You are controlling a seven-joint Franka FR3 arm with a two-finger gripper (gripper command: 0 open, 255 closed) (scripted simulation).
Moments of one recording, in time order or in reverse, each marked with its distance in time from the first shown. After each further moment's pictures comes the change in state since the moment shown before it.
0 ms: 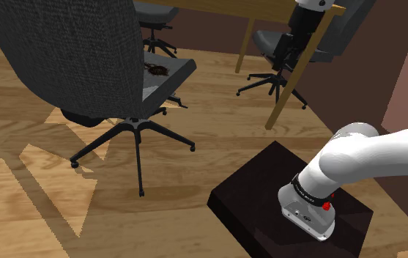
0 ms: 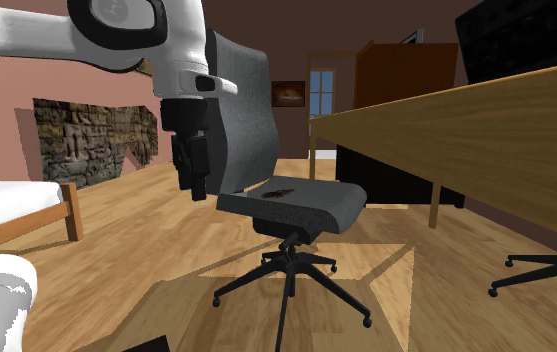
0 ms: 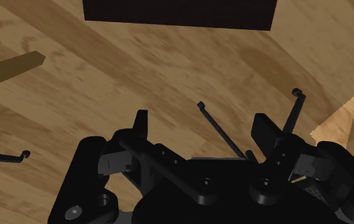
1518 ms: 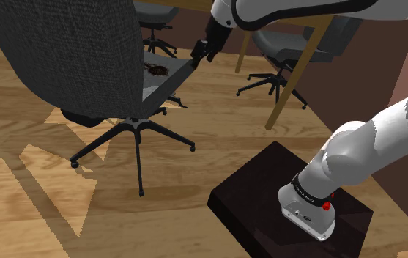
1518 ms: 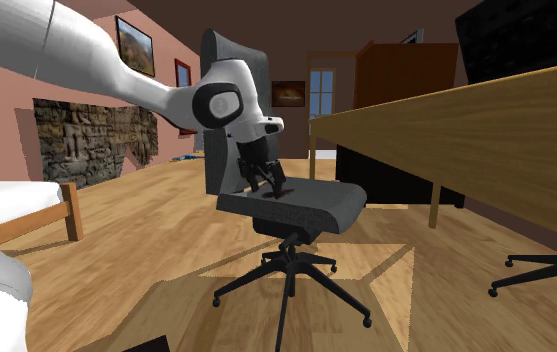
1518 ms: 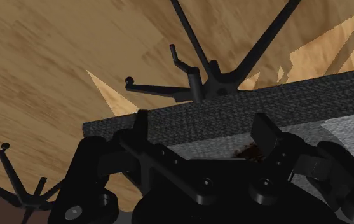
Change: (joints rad) arm 0.095 0.503 0.135 0.103 0.057 0.722 0.001
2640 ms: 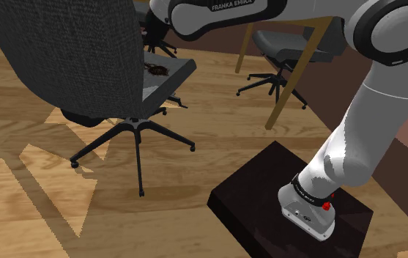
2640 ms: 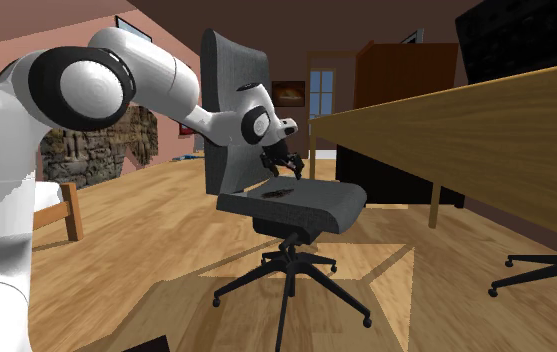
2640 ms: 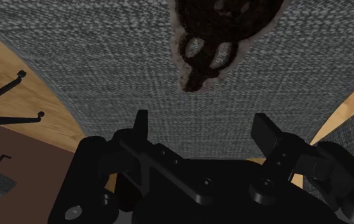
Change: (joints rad) arm 0.069 0.497 0.090 0.445 -0.169 0.292 0.065
